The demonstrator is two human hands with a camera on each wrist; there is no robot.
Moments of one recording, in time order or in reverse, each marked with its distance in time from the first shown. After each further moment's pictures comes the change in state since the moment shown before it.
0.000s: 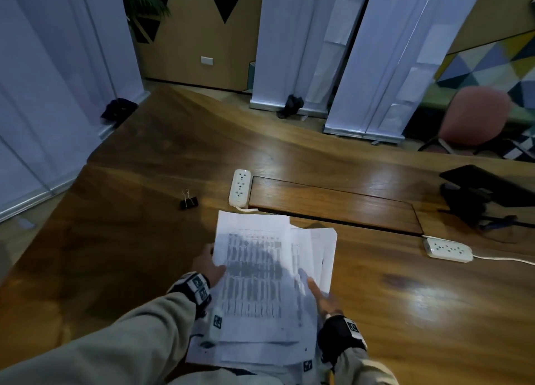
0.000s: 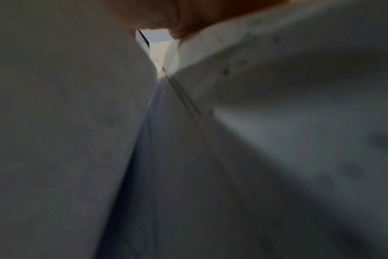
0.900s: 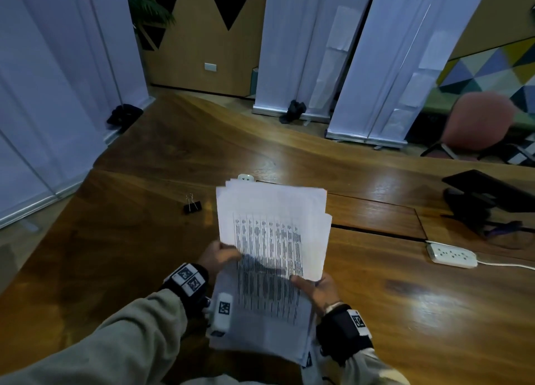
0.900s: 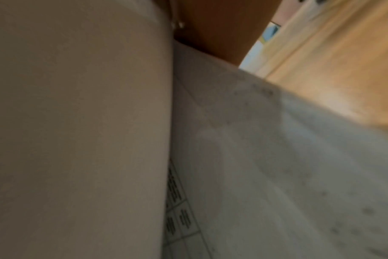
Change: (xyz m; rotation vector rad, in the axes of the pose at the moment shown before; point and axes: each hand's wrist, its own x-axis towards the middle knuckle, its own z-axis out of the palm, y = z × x) left_hand -0.010 0.040 -0.023 -0.507 -0.187 0.062; right_hand -0.020 -0.036 0.006 0.117 -0.308 -0.438
